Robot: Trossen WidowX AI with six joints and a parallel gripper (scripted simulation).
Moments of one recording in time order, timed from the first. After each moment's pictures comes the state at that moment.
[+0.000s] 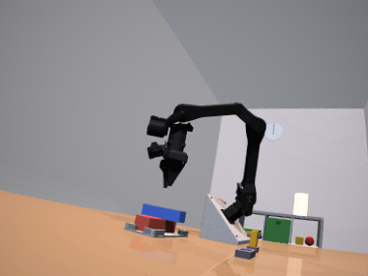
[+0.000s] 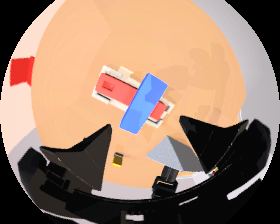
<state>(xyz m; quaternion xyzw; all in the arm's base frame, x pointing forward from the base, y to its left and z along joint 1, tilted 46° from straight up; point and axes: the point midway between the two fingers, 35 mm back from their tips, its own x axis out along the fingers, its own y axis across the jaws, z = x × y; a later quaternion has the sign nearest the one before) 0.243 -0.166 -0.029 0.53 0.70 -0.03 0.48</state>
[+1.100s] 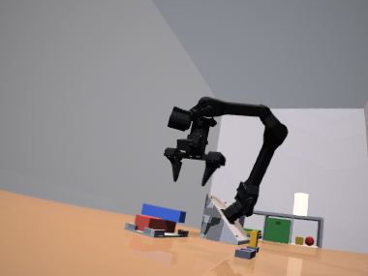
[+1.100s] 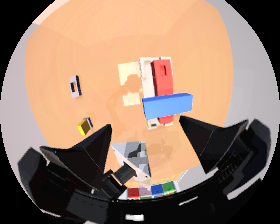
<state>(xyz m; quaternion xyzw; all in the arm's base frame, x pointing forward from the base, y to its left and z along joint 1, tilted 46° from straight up) 0.254 -0.122 0.039 0.26 0.64 0.27 0.67</state>
